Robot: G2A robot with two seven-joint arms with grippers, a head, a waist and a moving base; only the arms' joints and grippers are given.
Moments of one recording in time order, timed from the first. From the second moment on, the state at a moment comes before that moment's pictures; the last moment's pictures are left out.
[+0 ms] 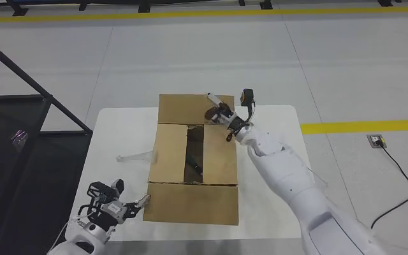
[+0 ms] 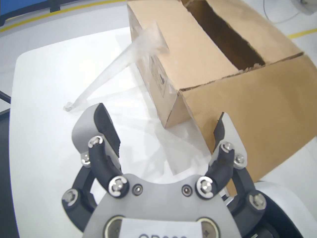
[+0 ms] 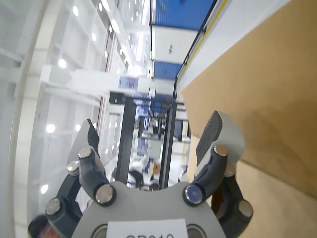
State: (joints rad) left arm 1.63 -1.12 -1.69 -1.84 1.09 -0.40 -0.09; right arm -0.23 -1.56 0.77 -0.40 0.60 -0.56 0.65
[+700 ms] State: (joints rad) left arm 1.62 -1.13 -1.75 -1.80 0.83 -0.37 -0.14; right arm -0.35 -1.53 0.71 -0.68 0.27 -0.21 0.78
